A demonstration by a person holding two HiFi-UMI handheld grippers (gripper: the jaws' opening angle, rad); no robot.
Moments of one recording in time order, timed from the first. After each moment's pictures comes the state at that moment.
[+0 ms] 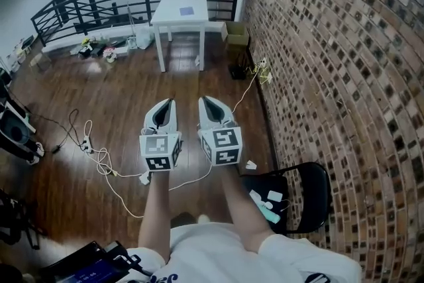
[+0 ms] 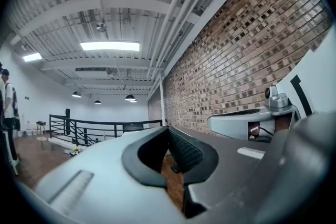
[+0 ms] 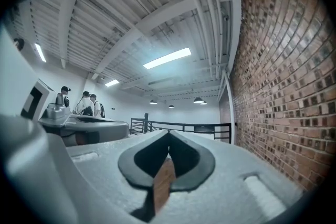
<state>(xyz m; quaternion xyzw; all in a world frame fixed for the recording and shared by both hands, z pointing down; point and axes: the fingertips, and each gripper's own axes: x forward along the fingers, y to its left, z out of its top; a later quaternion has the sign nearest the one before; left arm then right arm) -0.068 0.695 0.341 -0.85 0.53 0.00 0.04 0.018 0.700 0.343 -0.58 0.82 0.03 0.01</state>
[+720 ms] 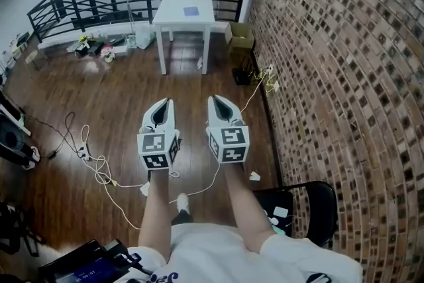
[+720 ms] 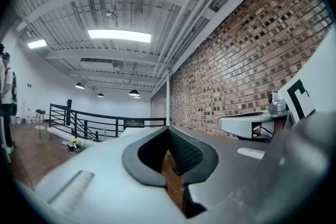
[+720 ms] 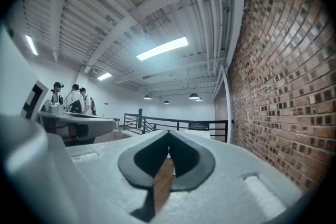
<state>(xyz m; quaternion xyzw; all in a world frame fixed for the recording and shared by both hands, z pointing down) -0.112 0.554 0.361 -0.84 0.54 0.02 0.00 0.011 0.559 0.364 -0.60 0.80 0.01 -0.02</state>
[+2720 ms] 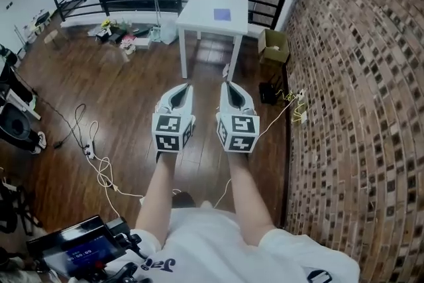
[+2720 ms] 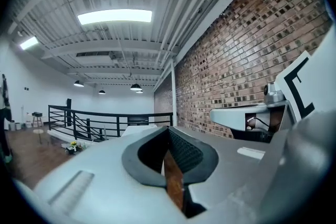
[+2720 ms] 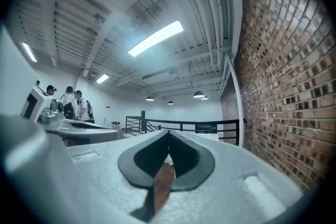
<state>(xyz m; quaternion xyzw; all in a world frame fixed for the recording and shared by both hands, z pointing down) -0.064 0.253 0.370 -0.83 0.56 -0.03 -0.01 0.039 0.247 0.357 -0.57 0.82 0.00 0.00</state>
